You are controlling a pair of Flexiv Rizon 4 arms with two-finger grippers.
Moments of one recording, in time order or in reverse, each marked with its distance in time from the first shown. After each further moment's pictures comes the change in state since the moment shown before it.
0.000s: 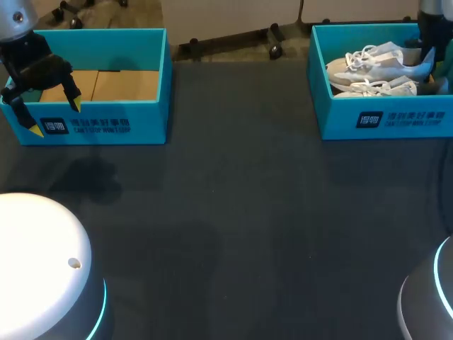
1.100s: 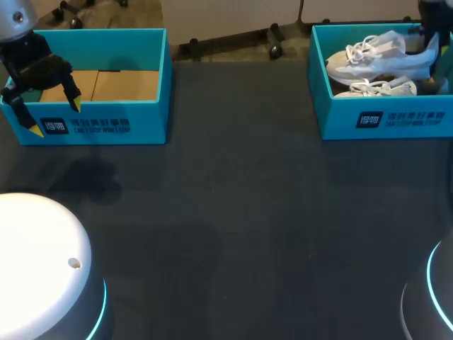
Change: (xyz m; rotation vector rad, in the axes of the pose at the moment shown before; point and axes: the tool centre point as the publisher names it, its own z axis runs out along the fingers) left arm 0.000 0.000 0.000 0.000 0.000 0.000; right arm -0.010 -0.002 -0.048 -0.051 -0.118 0.013
